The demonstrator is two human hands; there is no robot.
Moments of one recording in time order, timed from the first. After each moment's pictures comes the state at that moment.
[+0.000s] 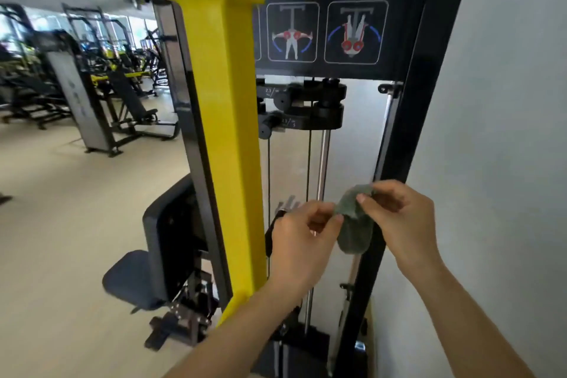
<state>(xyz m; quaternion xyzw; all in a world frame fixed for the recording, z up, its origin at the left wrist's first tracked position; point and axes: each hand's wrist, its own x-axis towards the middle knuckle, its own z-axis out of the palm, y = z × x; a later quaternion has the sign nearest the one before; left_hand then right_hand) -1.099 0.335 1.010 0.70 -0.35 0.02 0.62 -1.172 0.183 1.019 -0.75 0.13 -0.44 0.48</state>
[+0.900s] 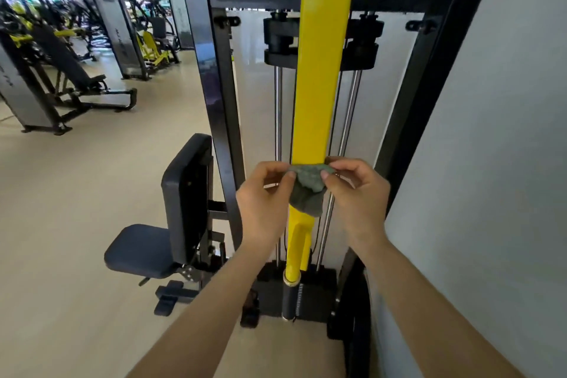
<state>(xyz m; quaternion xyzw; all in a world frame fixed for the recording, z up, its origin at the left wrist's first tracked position) -1.008 0.472 0.965 0.68 -0.32 0.06 0.66 -1.102 0.364 0.969 -0.63 0.20 -0.51 0.55</state>
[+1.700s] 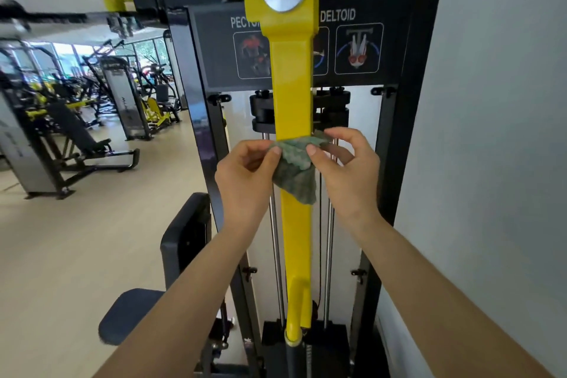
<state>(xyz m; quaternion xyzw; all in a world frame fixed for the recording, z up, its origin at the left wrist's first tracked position) -0.986 0.451 1.087 0.59 -0.35 0.12 0.71 -1.091 0.345 1.088 -0.62 0.10 -0.56 0.53</state>
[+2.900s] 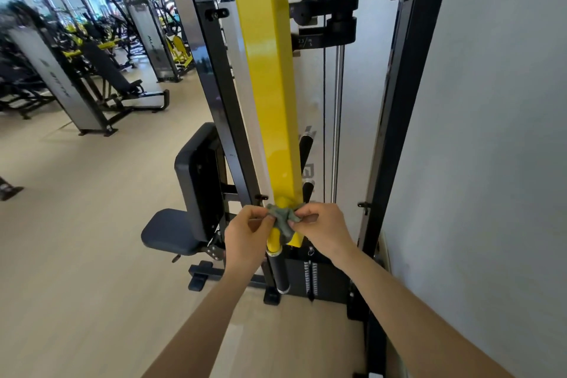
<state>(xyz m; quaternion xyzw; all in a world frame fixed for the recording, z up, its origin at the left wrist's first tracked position) -1.061 0.514 0.874 0.81 -0.22 -0.03 0.55 -1.148 0.369 0.871 -0.79 0.19 -0.22 0.55</state>
